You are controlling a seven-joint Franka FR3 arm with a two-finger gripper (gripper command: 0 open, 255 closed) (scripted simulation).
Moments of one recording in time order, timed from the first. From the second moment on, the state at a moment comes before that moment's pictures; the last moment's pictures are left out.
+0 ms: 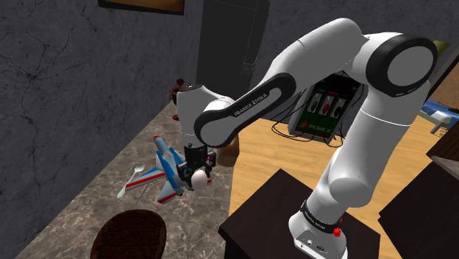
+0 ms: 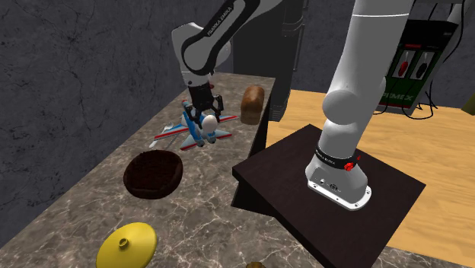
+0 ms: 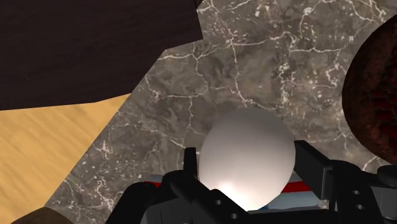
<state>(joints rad) 0.15 0.07 0.44 -2.32 0.01 2.20 0.78</state>
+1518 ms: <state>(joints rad) 0.47 0.58 0.48 -1.61 -0.18 1.95 1.18</state>
